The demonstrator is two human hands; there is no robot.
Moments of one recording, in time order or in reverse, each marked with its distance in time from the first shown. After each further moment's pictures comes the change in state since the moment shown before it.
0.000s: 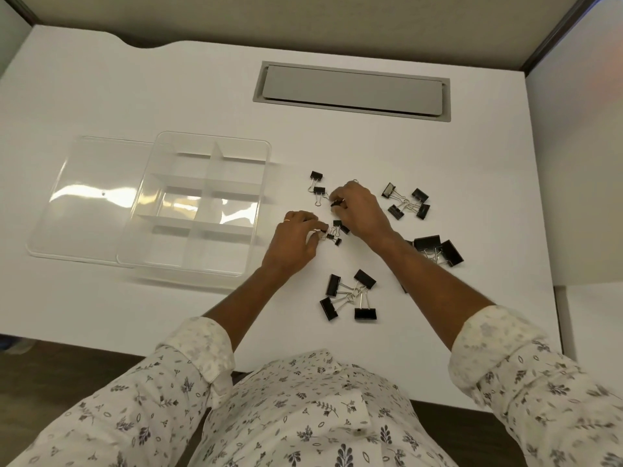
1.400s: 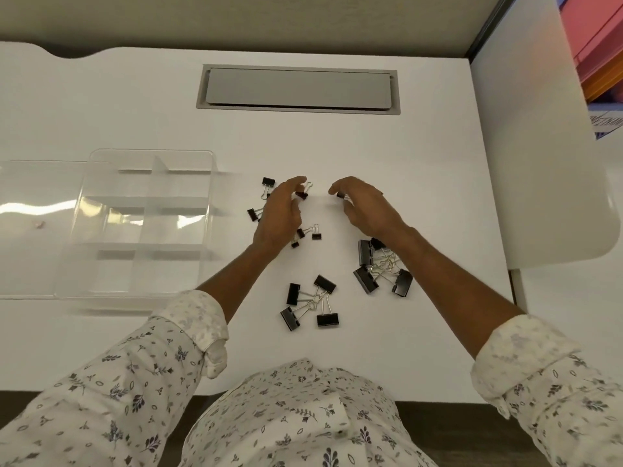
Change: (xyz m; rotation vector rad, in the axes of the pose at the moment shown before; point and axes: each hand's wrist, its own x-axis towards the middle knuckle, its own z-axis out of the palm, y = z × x) left_hand 0.076 0.046 0.024 -0.321 0.051 -0.091; right_hand -0.031 0.074 -0.070 0.073 -0.017 -0.031
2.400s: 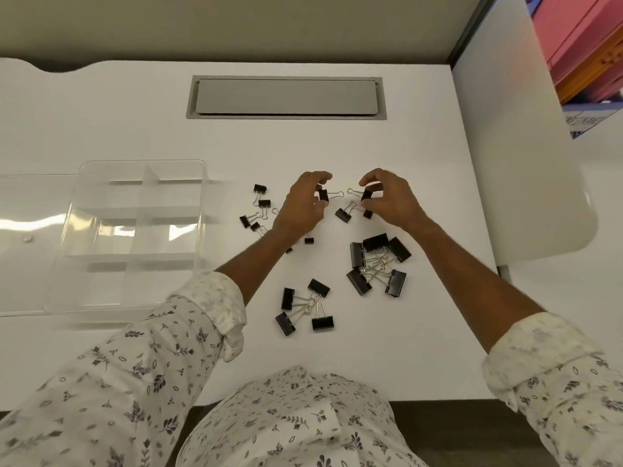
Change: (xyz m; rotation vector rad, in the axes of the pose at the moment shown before) left_hand 0.029 0.042 0.027 -0.030 -0.171 0.081; right_hand -0.010 0.036 -0.046 0.242 0.149 0.270
